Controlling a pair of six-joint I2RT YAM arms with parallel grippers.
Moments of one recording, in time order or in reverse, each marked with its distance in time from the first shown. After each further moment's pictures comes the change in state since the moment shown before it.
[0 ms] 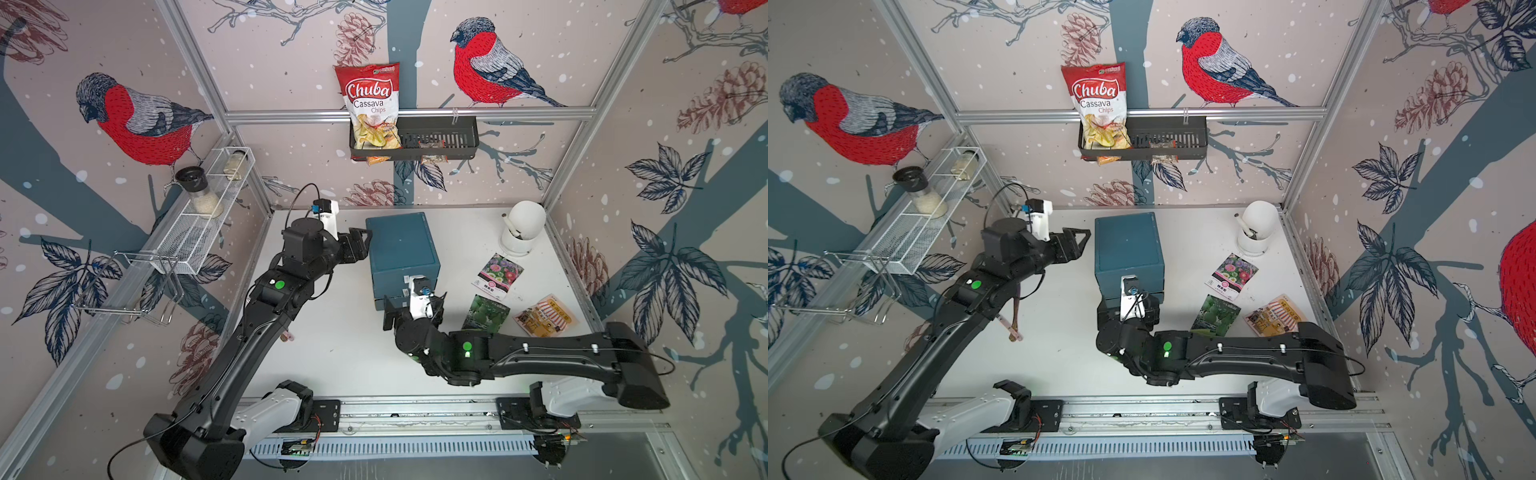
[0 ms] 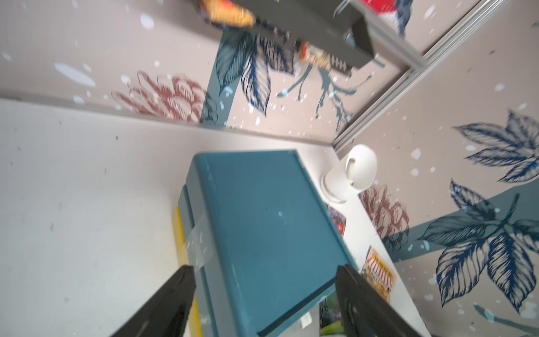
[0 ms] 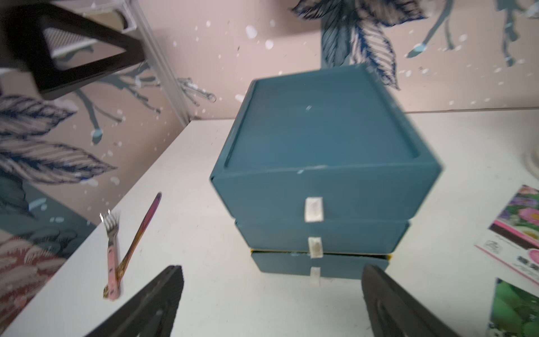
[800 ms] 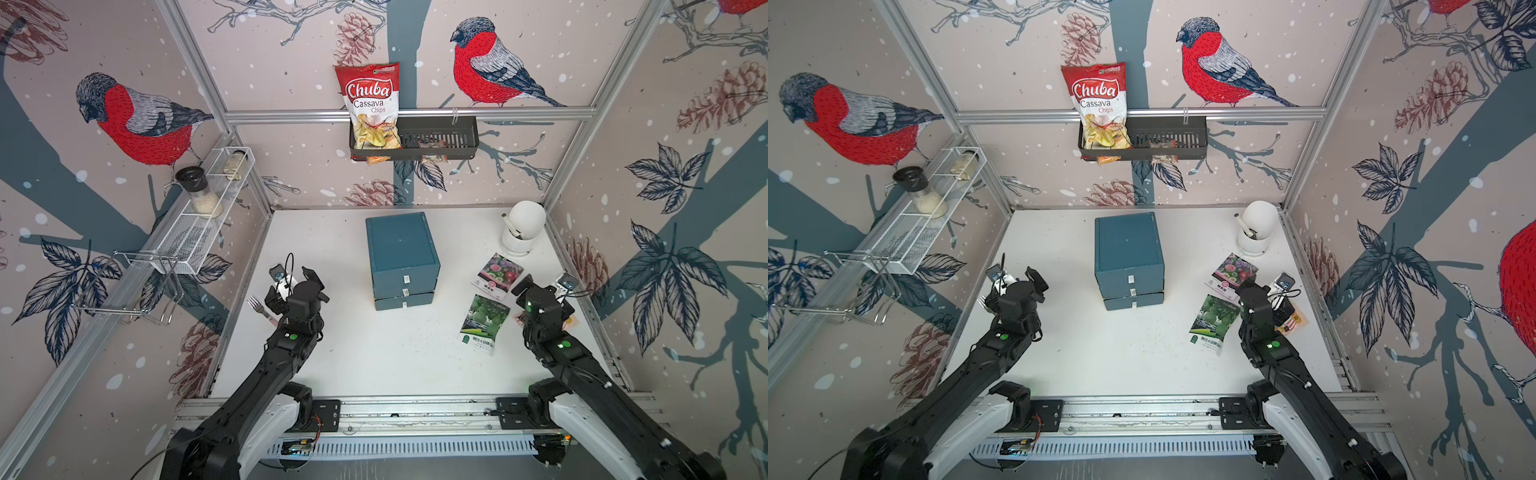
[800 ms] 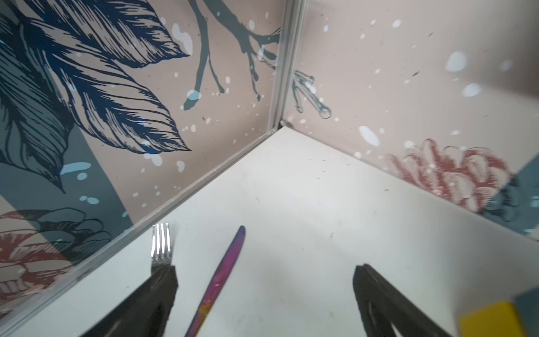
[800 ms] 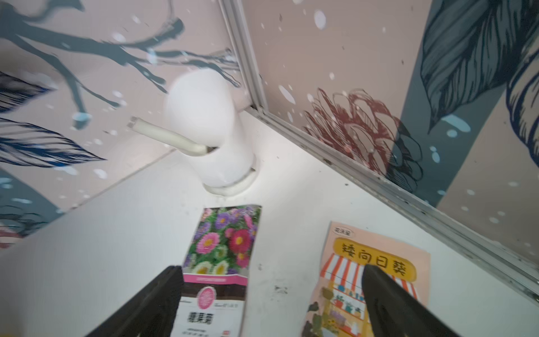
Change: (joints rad) left arm 0.136 -0.120 -0.823 0.629 -0.959 0.079; right arm -1.189 -0.607 -0.718 0.169 -0.334 -0.142
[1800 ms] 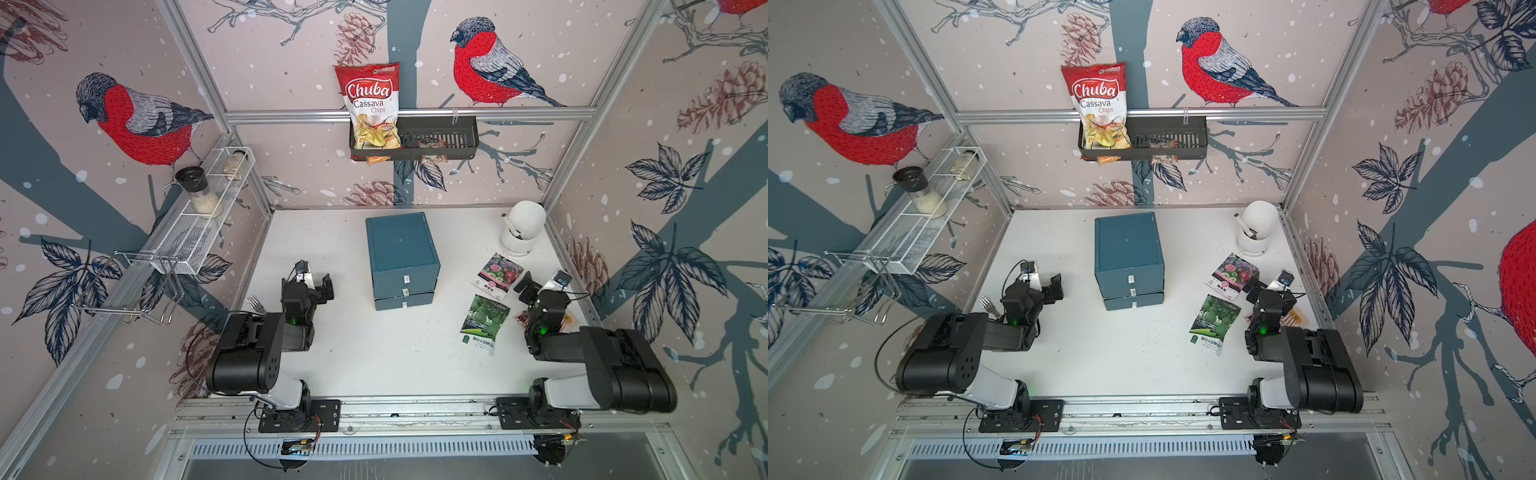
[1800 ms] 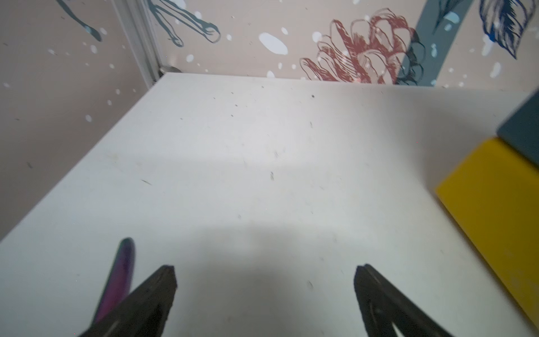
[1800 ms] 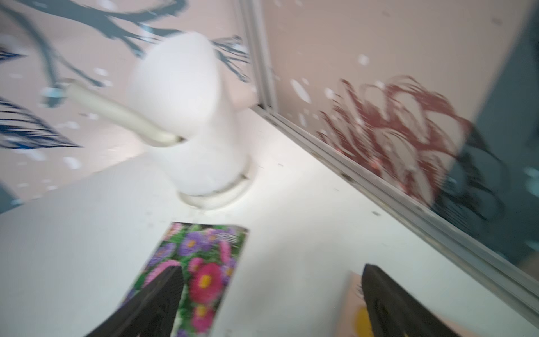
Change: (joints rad) left arm 0.250 0.585 -0.153 0.761 0.793 0.367; right arm -0.249 0.724 -0.189 1.215 -0.367 -0.323
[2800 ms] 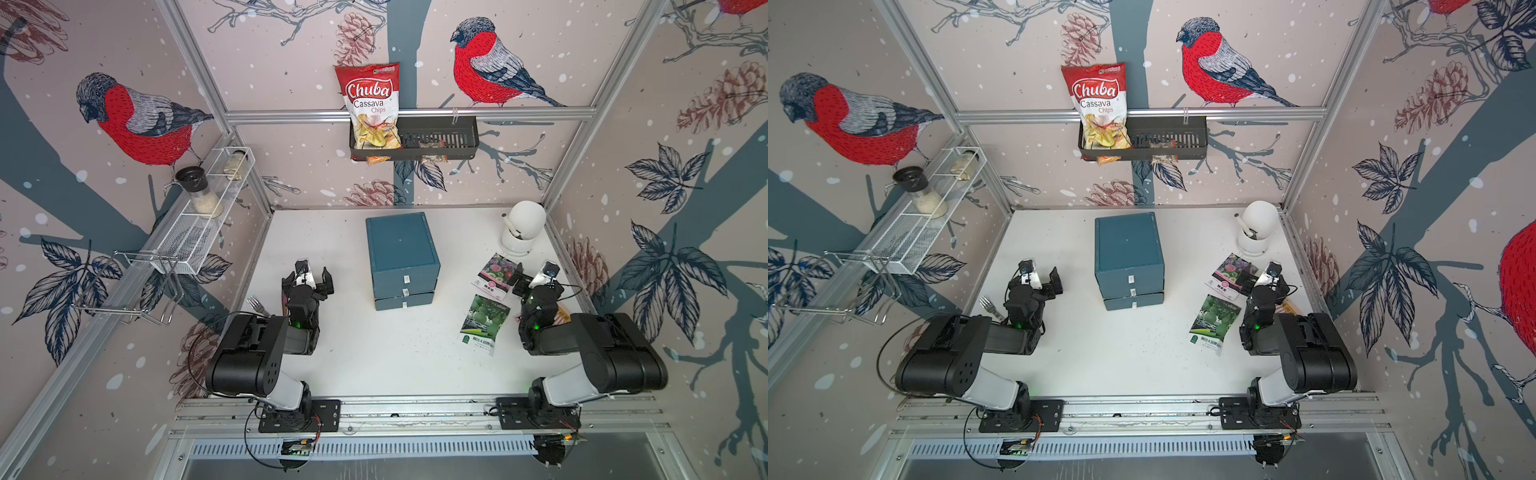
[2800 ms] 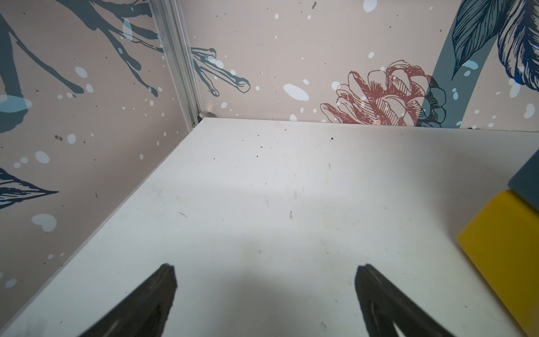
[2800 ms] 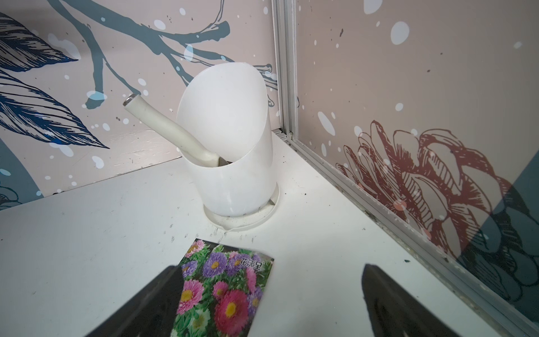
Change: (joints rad) left arm -0.067 -0.013 -0.006 0.156 -0.216 0.016; right arm 0.047 0.014 0.051 0.019 0.065 -0.087
